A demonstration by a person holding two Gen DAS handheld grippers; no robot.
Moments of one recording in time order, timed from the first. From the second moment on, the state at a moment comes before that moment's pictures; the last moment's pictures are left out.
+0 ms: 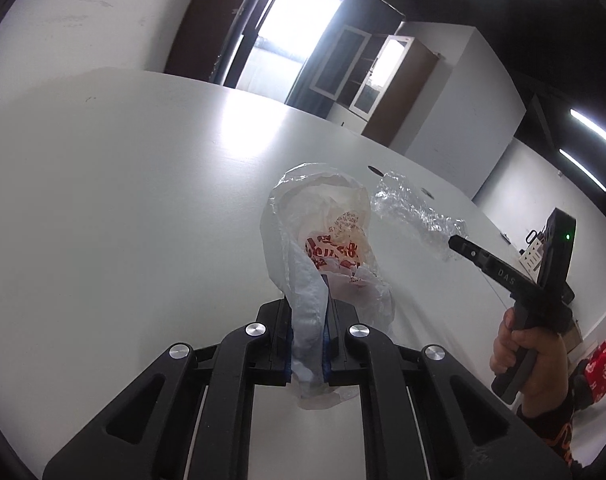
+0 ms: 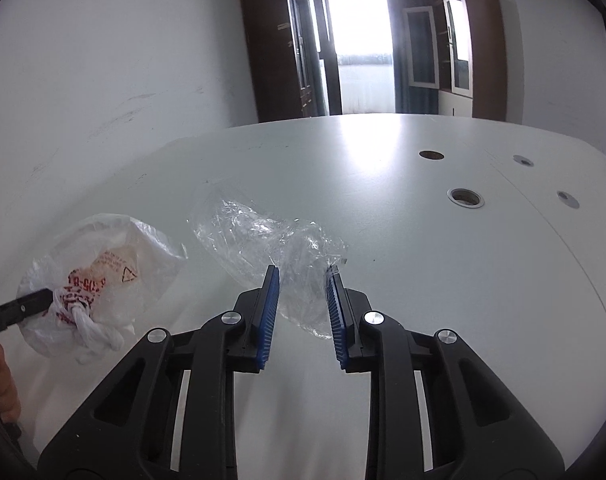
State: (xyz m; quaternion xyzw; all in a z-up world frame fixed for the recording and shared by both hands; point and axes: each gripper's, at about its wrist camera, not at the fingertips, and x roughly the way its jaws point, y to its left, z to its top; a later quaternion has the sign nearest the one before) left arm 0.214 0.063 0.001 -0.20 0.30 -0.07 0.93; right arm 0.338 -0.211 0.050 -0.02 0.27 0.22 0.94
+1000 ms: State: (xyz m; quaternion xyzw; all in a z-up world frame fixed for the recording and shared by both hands) left arm -0.023 0.027 0.020 -0.19 0.27 -0.05 0.94; right arm 0.052 -0.271 0.035 -0.06 0.26 0.27 0.93
